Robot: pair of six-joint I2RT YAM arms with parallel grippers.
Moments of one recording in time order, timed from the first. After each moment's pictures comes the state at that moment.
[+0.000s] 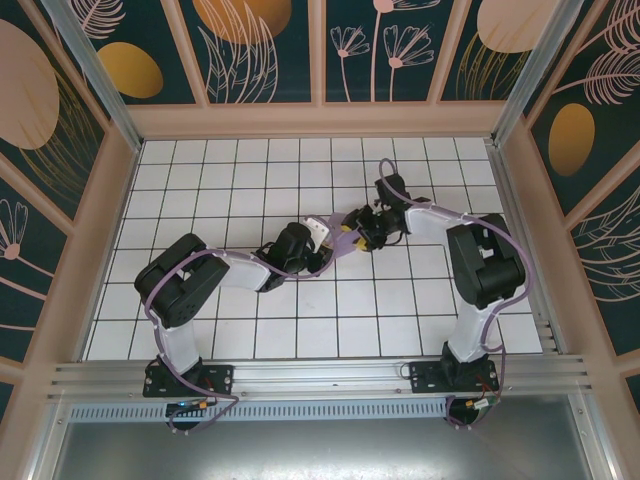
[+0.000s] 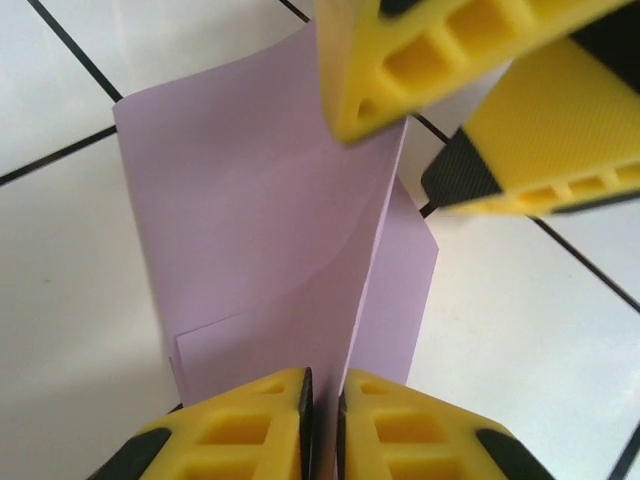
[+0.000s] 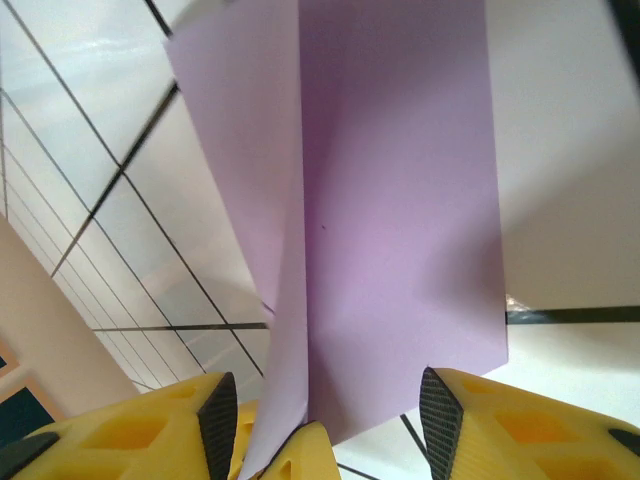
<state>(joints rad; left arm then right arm) -0.76 1.86 0.78 0.46 0.09 -0.17 0.38 1.82 1.10 -0.32 -0.54 1.04</state>
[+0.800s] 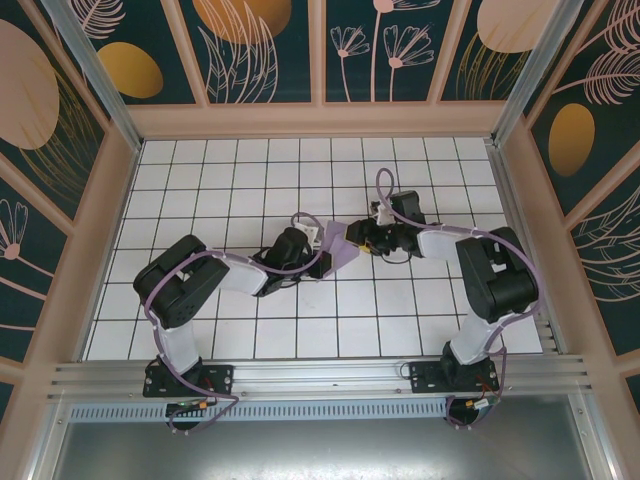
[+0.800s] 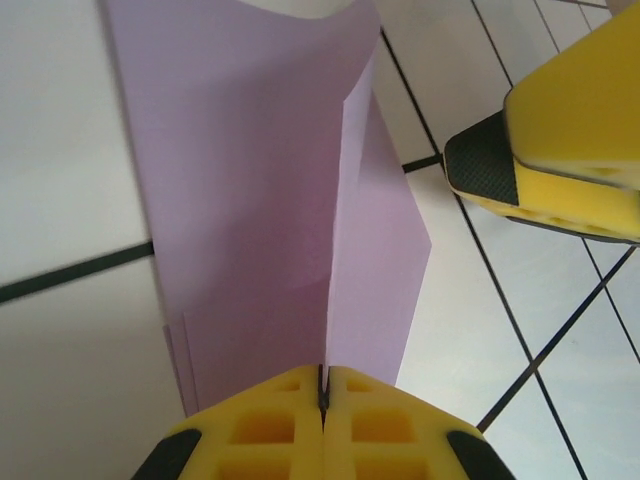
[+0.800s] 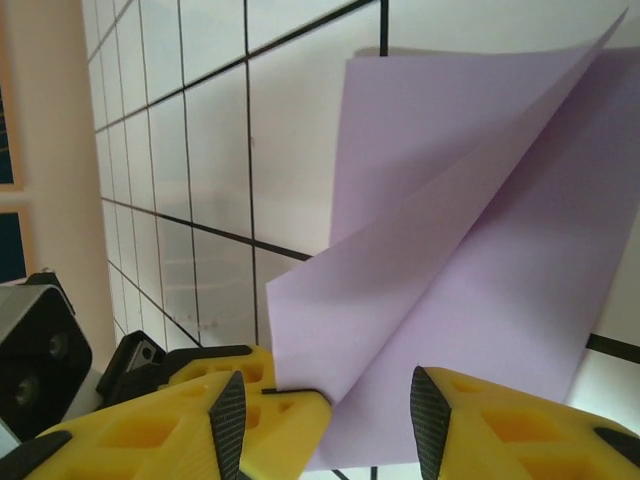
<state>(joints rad) -0.76 1.85 0.72 0.50 0.21 -0.64 0.35 1.73 0.82 0.06 -0.70 0.68</state>
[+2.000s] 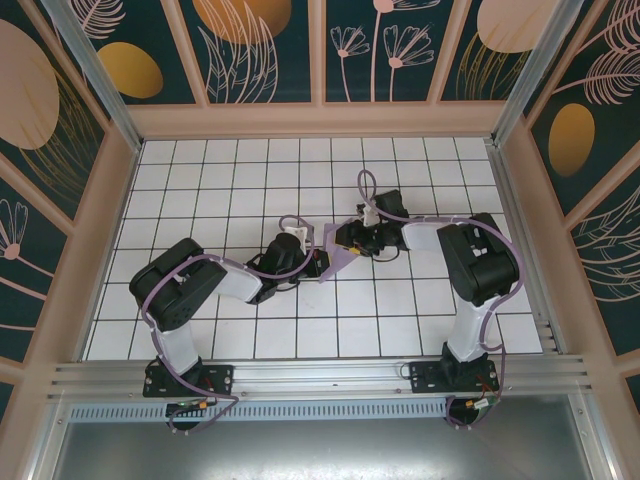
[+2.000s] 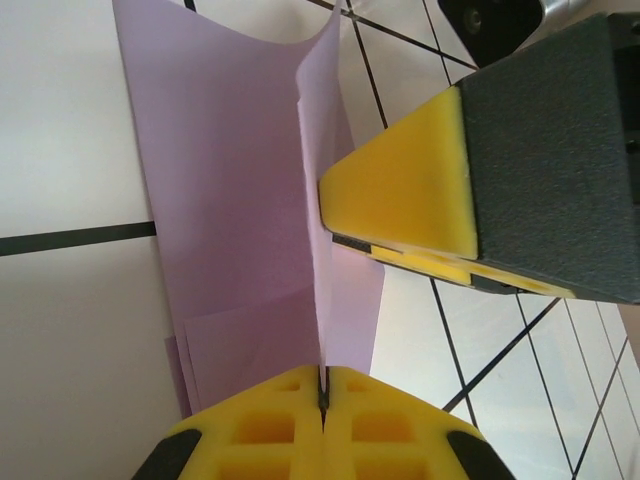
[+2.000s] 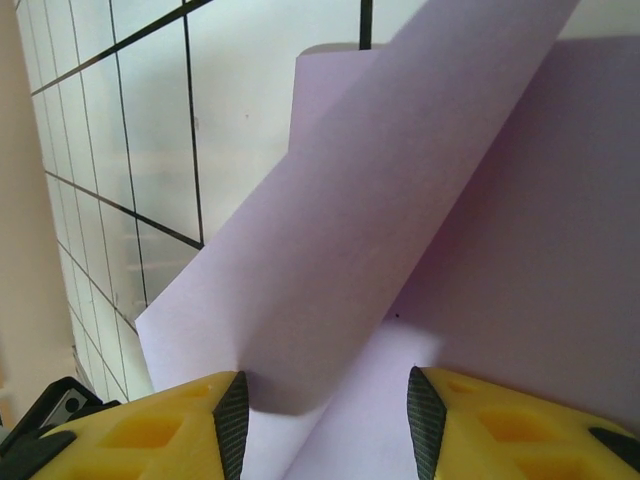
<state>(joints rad) -0.76 1.82 0.64 0.67 0.21 -0.83 0.41 1.87 0.94 -0.01 -0.67 0.64</state>
